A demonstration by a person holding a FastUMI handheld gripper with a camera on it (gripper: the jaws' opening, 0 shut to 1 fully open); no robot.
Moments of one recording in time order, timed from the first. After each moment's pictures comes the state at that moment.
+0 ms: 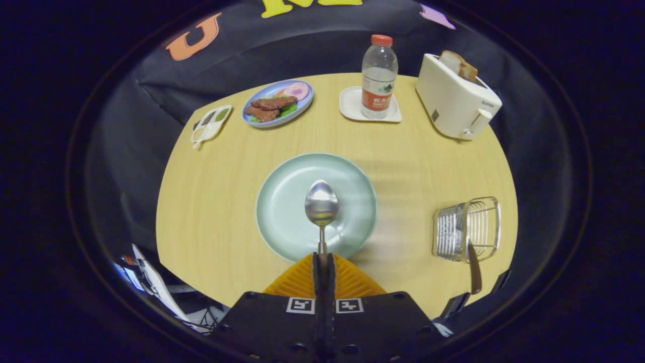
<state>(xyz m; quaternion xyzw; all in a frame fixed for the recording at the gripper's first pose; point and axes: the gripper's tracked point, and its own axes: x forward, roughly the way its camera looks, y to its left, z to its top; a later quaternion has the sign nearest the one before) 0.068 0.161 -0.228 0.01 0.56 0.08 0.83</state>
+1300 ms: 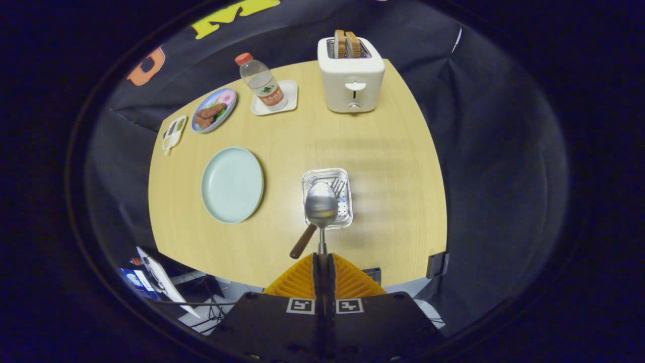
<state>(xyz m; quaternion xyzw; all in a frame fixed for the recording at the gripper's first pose) 0.026 -0.033 -0.177 0.03 0.64 0.02 0.77</state>
